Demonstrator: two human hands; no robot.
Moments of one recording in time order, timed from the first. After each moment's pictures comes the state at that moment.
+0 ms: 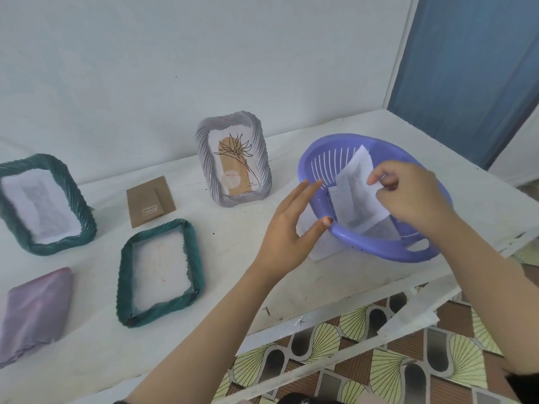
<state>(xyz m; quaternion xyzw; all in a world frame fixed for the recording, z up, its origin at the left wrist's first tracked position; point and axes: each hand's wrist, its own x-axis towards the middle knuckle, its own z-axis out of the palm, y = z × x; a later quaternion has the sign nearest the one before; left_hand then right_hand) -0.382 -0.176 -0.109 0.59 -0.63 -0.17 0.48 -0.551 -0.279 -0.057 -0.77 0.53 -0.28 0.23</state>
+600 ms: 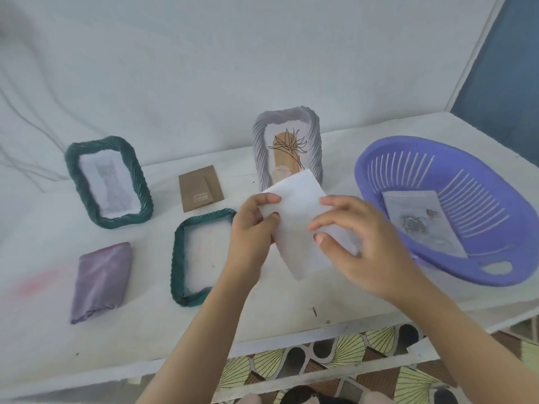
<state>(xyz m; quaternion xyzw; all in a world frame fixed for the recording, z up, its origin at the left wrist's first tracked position) -0.304 -0.107 -0.081 0.62 -0.28 -0.32 0.66 -0.458 -0.179 -0.074 -0.85 0.25 -0.33 0.33</state>
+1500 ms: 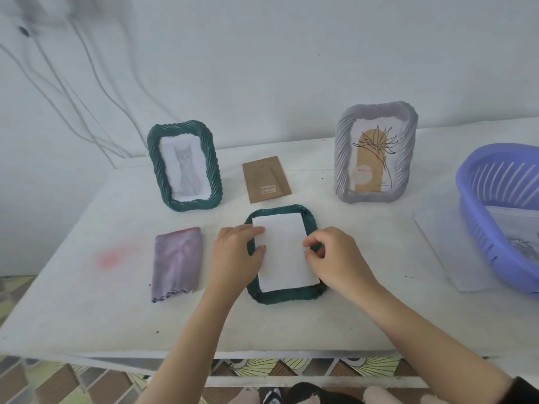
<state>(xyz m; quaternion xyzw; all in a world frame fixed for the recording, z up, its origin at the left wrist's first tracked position) -0.174 -0.015 -0.128 0.88 -0.38 -0.04 0.28 -0.312 -0.134 -0.129 -0.86 0.32 -0.17 0.35</state>
